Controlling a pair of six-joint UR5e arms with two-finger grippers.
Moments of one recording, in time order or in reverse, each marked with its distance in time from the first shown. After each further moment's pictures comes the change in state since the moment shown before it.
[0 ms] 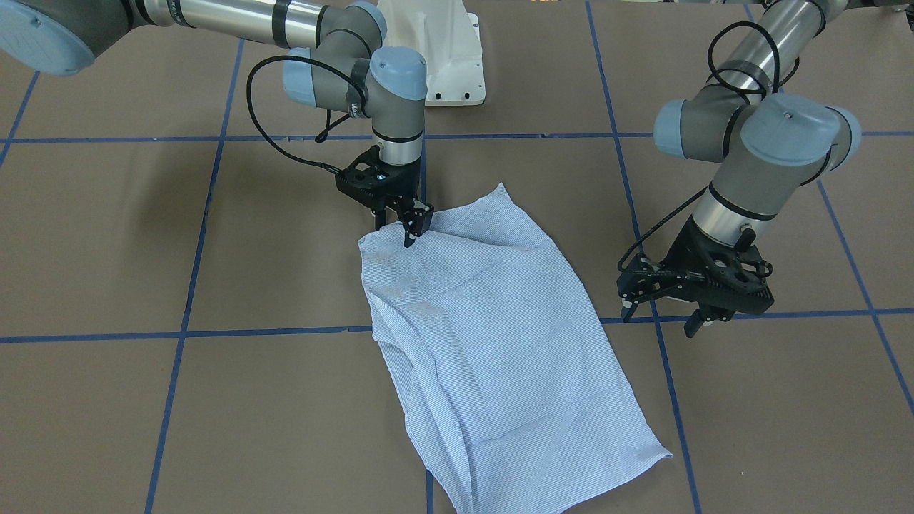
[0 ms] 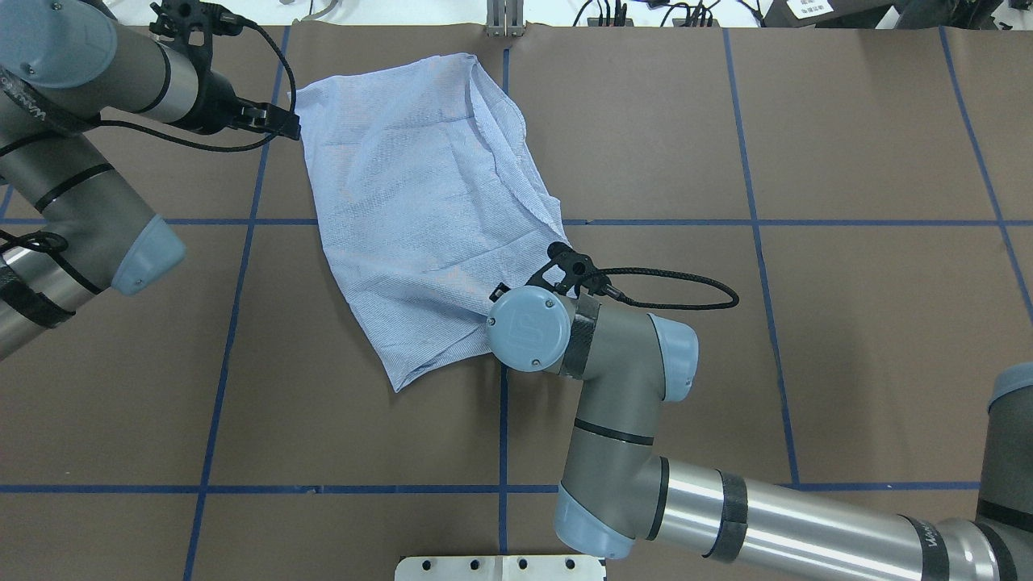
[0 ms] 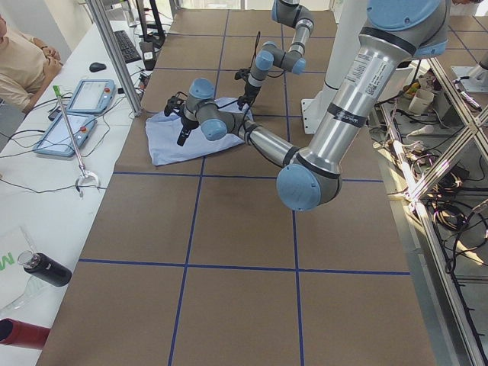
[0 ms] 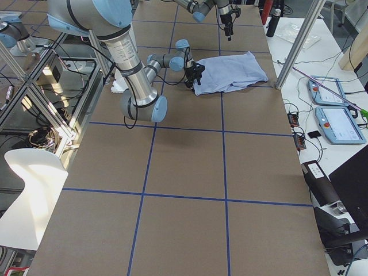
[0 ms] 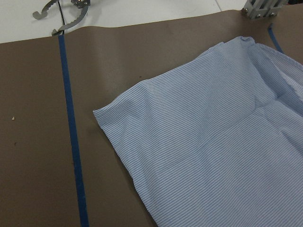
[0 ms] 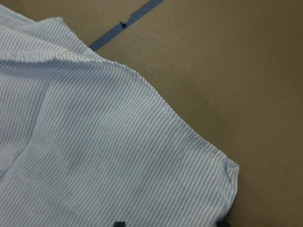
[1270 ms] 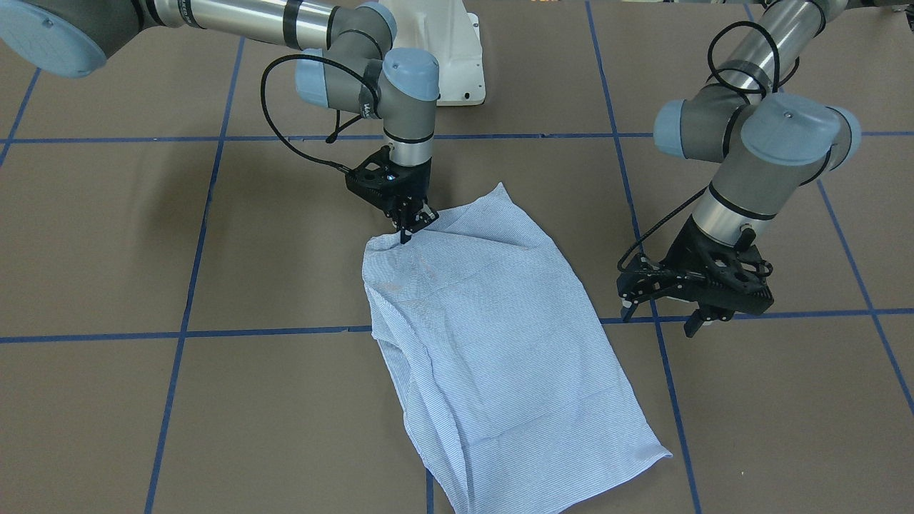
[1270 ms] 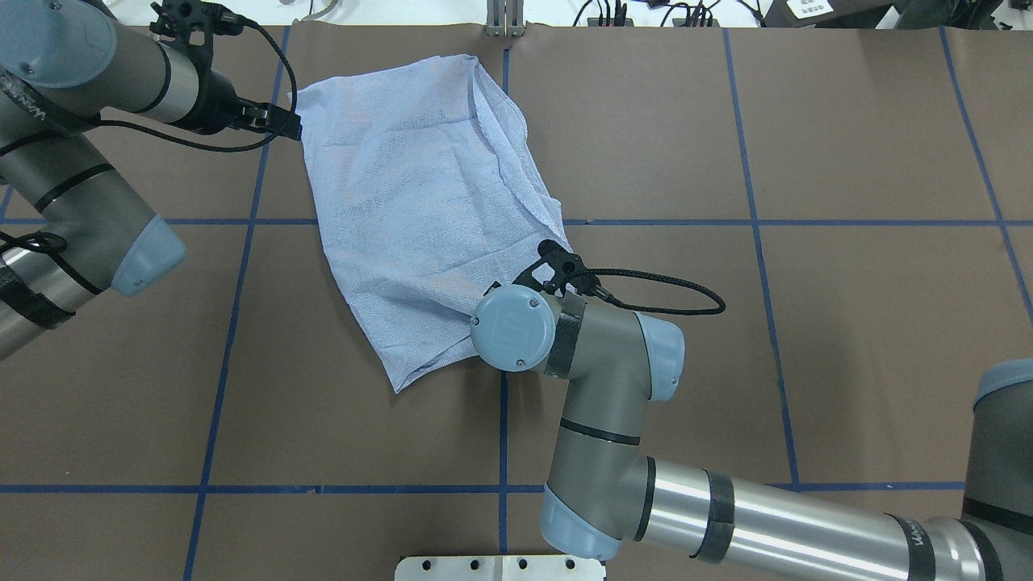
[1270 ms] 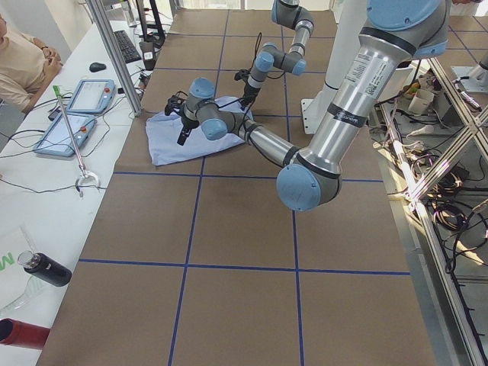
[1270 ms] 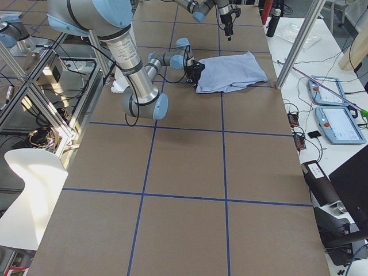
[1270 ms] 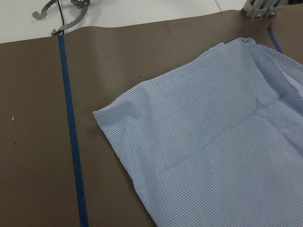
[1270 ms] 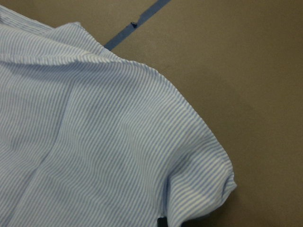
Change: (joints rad) left arm 0.002 0.004 -0.013 0.000 -0.005 -0.003; right arm -0.003 0.019 0.004 -0.003 -0.018 0.050
